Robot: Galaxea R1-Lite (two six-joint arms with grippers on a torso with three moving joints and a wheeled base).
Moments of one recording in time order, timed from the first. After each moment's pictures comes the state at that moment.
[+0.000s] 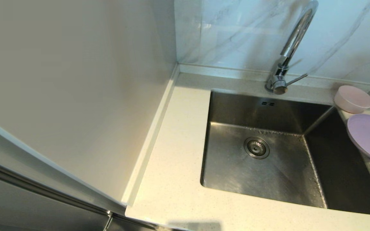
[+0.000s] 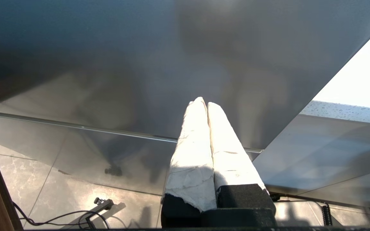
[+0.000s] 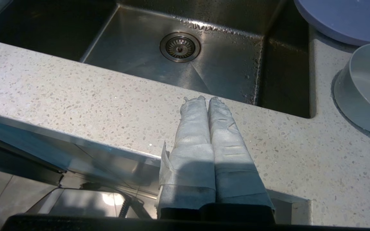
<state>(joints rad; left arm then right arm) 0.00 0.00 0.00 0.00 0.00 0.00 0.00 0.00 0.00 0.03 0.00 -0.02</state>
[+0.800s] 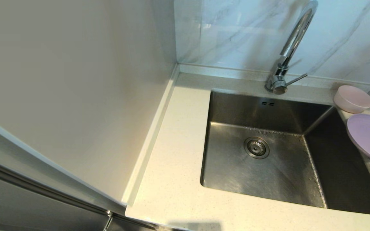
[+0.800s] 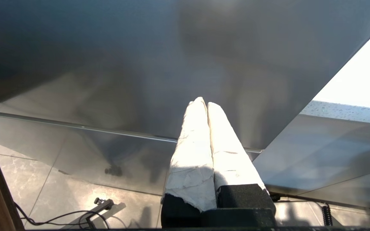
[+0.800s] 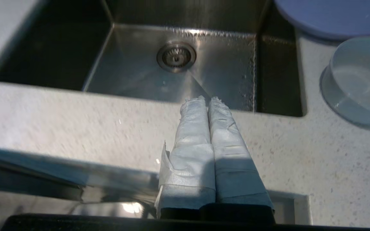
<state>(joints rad) 0.00 0.00 0.00 0.00 0.00 0.00 0.00 0.10 -0.17 0.06 -0.06 0.12</state>
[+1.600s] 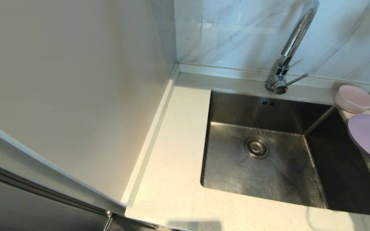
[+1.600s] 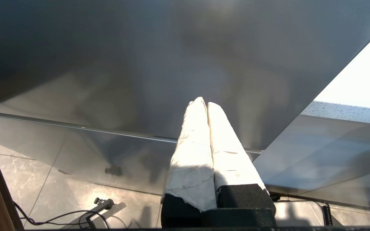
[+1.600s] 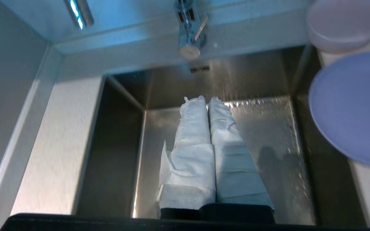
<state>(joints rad) 0.00 0.00 0.00 0.00 0.00 0.00 0.00 1.06 -0.88 -0.17 -0.08 0.36</state>
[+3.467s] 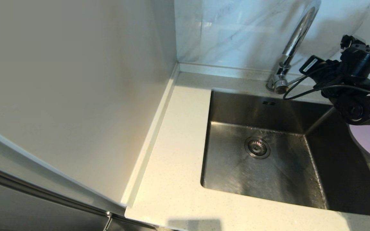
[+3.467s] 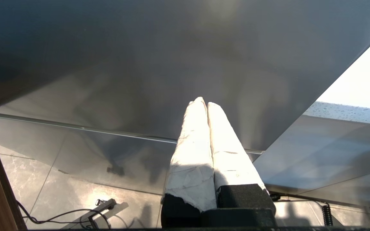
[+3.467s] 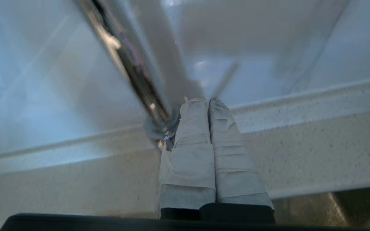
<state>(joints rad) 0.00 0.00 0.00 0.00 0.00 0.00 -0.01 2.04 -1.48 -0.81 -0.21 0.33</state>
